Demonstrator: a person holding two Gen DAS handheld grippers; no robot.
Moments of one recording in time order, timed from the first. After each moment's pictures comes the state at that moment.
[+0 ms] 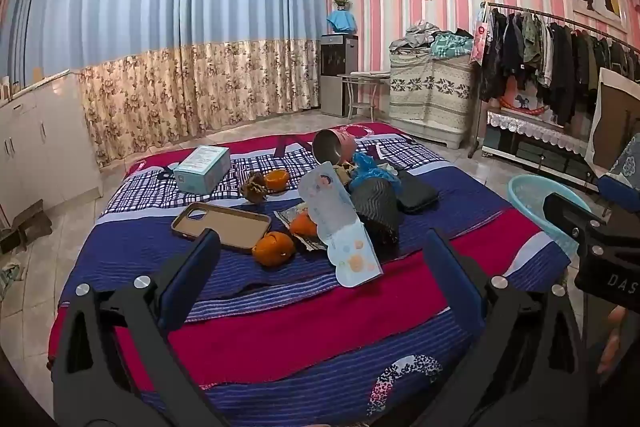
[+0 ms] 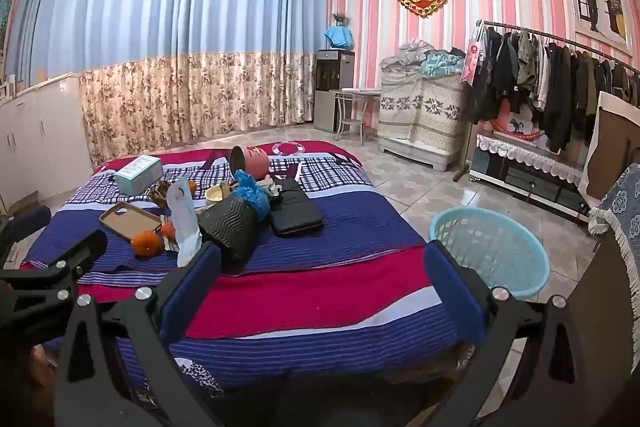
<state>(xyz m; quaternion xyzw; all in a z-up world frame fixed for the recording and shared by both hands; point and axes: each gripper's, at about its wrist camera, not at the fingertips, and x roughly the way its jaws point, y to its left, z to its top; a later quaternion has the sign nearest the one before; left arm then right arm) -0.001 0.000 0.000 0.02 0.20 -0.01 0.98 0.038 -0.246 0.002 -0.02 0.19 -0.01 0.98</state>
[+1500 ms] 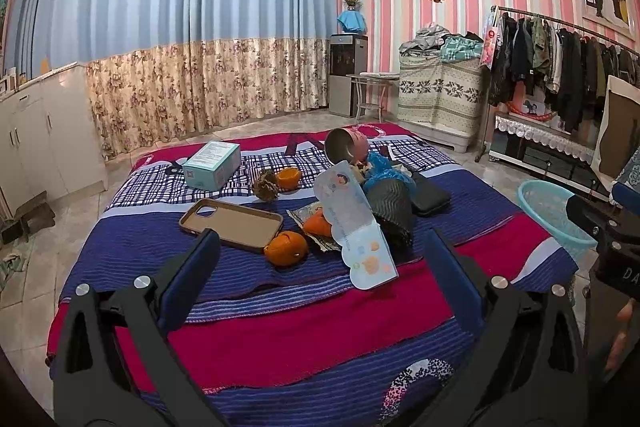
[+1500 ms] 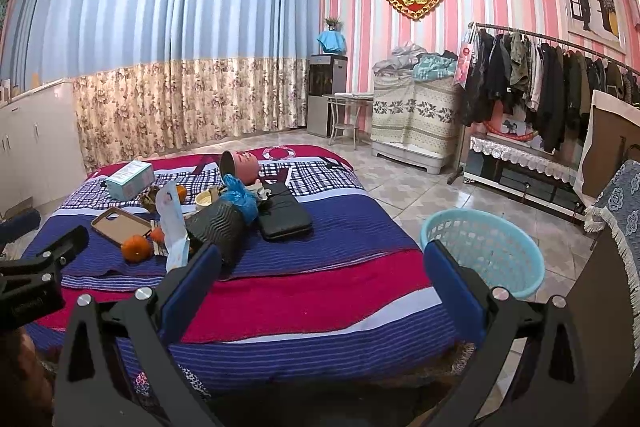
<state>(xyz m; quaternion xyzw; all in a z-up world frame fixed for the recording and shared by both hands) 0.012 0.017 -0.004 0.00 0.21 0.01 0.98 0.041 -0.257 0.005 -0.01 0.18 -0.02 0.98</state>
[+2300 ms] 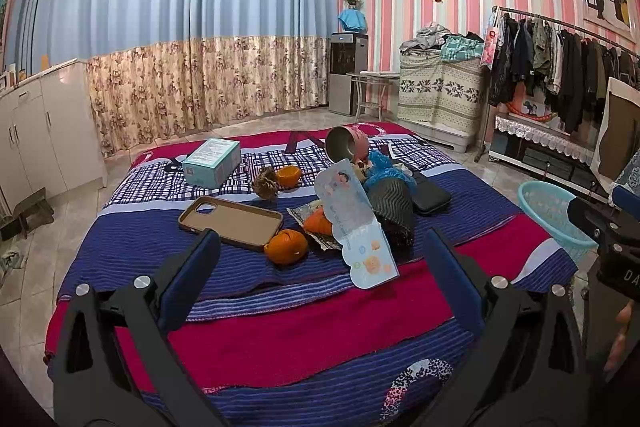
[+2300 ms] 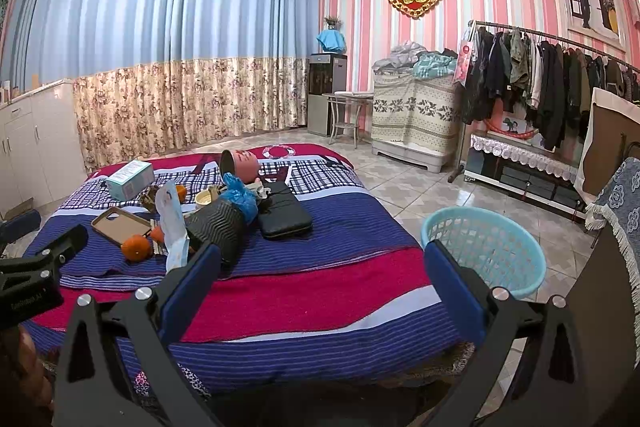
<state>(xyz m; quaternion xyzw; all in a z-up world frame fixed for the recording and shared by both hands) 0.014 0.019 -0.004 0.00 0.21 0.01 0.98 0.042 -0.257 0.003 -0.01 0.18 -0.02 0.98</state>
